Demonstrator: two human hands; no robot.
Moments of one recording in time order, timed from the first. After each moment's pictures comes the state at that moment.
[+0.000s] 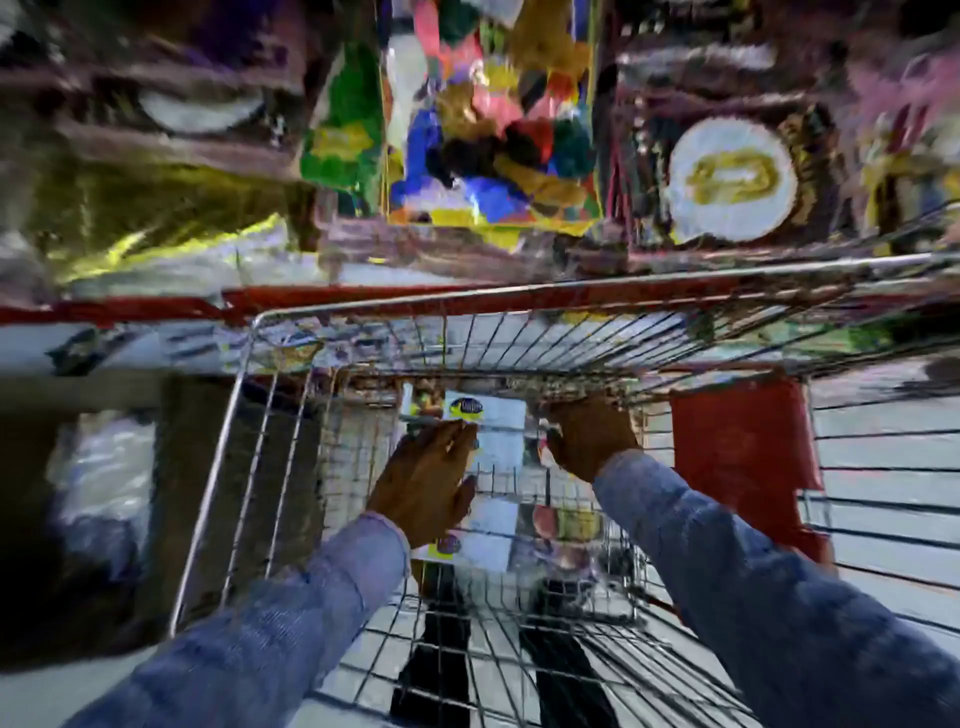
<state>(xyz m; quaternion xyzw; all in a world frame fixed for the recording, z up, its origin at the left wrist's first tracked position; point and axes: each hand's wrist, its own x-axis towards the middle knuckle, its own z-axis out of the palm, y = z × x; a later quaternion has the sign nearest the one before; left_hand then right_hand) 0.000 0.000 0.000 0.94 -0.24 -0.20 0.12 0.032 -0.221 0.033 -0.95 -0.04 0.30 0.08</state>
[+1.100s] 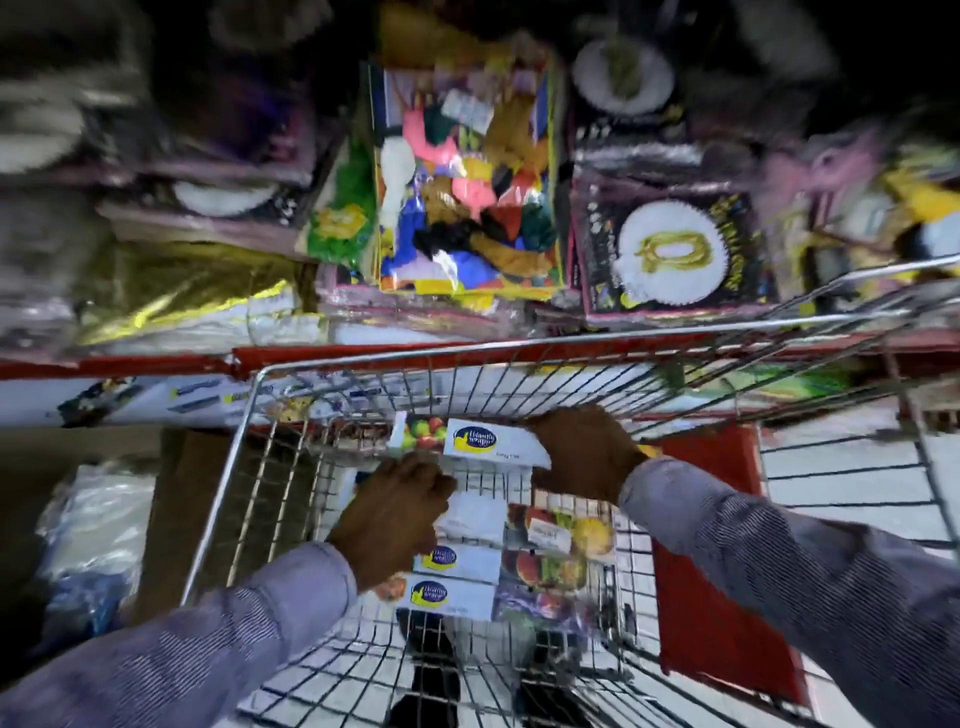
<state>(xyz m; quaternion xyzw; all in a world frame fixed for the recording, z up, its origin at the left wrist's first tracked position) 0.019 0.001 0.073 0.92 -0.35 -0.18 -0.07 0.061 -0.245 0.084 -0.95 -0.22 0.21 0.02</state>
